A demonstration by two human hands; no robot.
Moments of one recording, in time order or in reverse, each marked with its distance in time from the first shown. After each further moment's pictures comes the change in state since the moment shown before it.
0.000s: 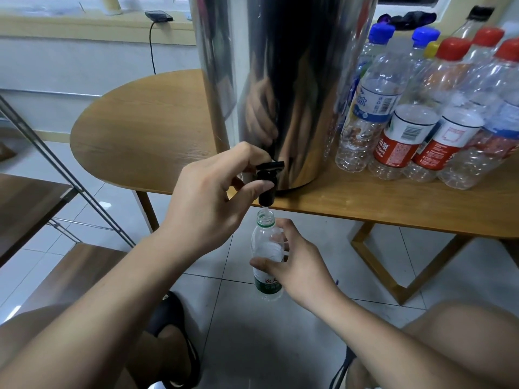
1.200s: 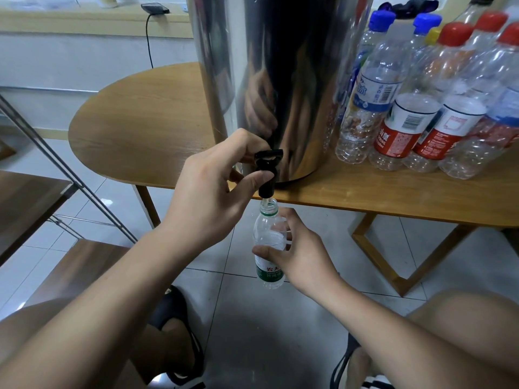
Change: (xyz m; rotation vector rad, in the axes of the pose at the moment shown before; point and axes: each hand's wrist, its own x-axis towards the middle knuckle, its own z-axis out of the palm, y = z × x) left_hand 0.002 0.011 0.001 -0.105 -0.008 -0.047; right_hand 0.003 0.000 -0.003 -0.001 0.024 -0.019
